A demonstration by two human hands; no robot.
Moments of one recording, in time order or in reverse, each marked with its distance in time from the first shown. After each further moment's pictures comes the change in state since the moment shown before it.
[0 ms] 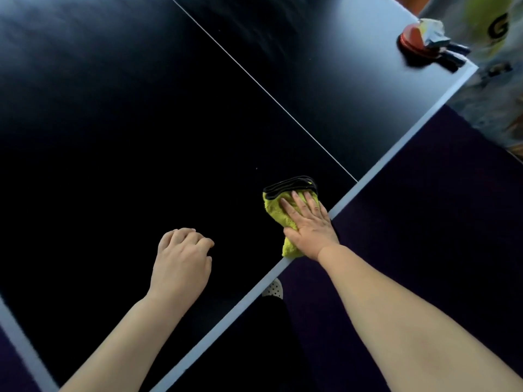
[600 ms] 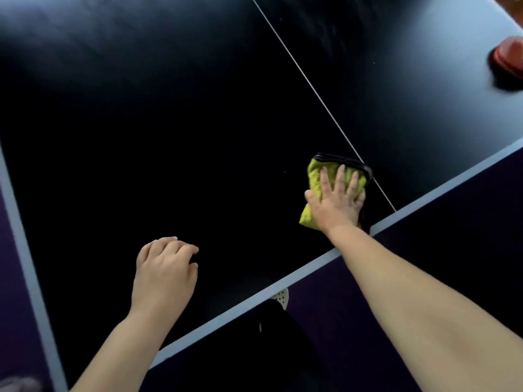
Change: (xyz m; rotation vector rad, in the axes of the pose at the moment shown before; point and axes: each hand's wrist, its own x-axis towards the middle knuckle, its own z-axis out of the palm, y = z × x) left_hand -0.028 0.009 0.008 -0.005 0.048 -0.374; right_hand 0.084 0.004 -0.043 0.008 0.092 0.142
